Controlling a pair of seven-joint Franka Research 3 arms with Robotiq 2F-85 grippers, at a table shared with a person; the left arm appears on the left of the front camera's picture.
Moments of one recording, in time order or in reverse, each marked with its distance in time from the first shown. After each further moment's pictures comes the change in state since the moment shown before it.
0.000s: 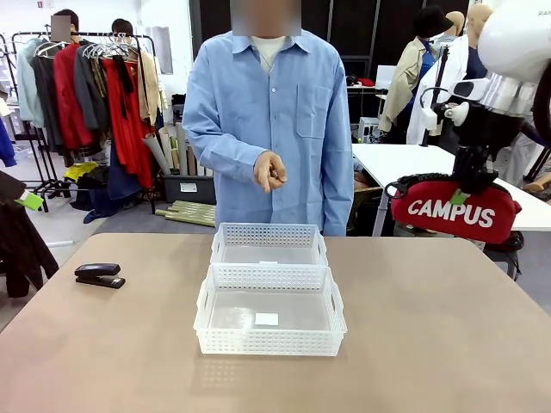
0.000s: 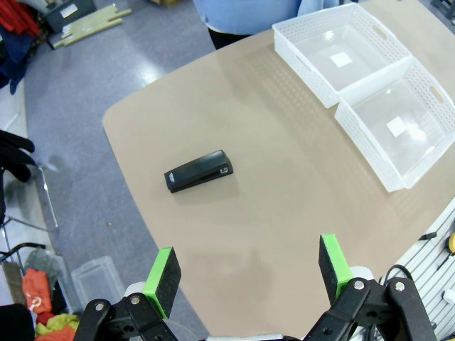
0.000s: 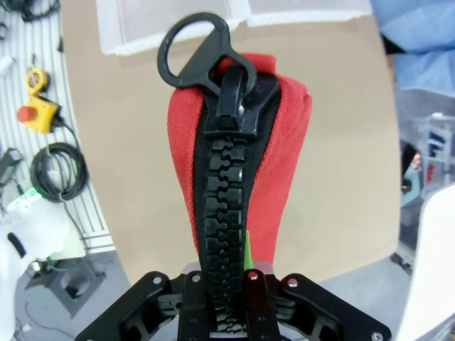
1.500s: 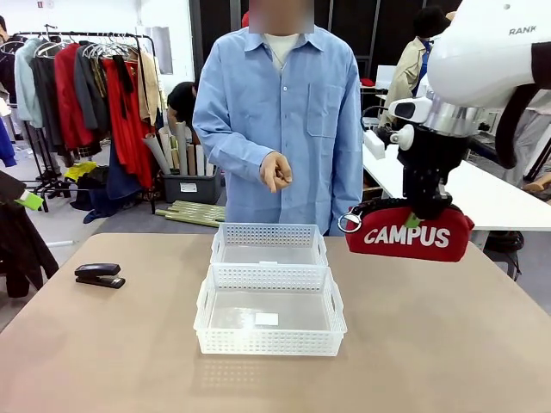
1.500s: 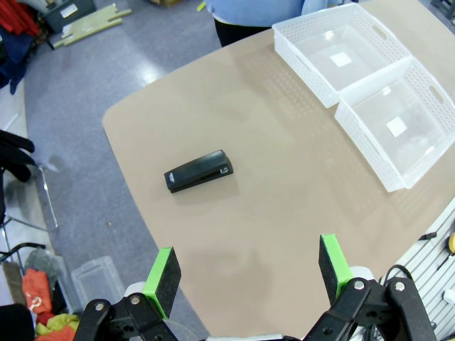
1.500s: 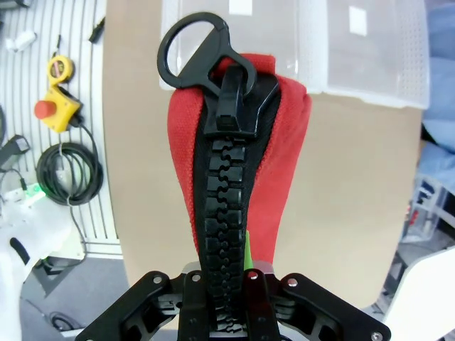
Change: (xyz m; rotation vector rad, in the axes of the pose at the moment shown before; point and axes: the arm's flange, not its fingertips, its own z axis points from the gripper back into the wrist) left arm 0.000 0.000 0.000 0.000 0.000 0.000; right arm 0.093 0.077 -0.030 -0.002 0.033 0.210
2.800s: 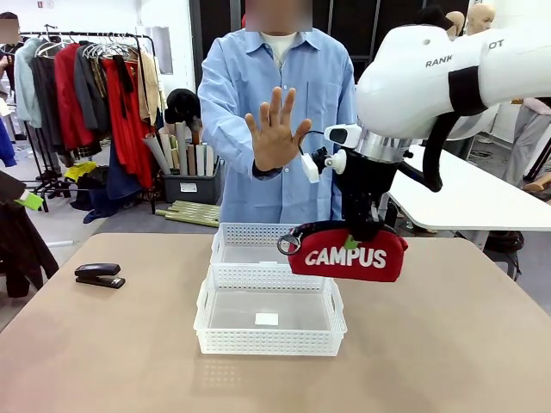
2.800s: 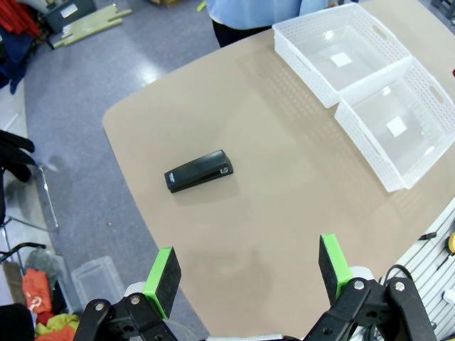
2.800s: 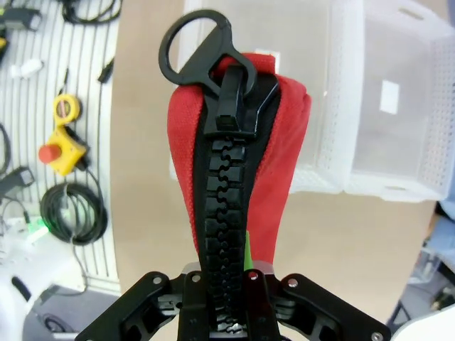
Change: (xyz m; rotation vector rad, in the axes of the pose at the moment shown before) left arm 0.000 0.000 0.000 0.000 0.000 0.000; right arm 0.083 0.002 -0.051 0.070 -0.029 0.082
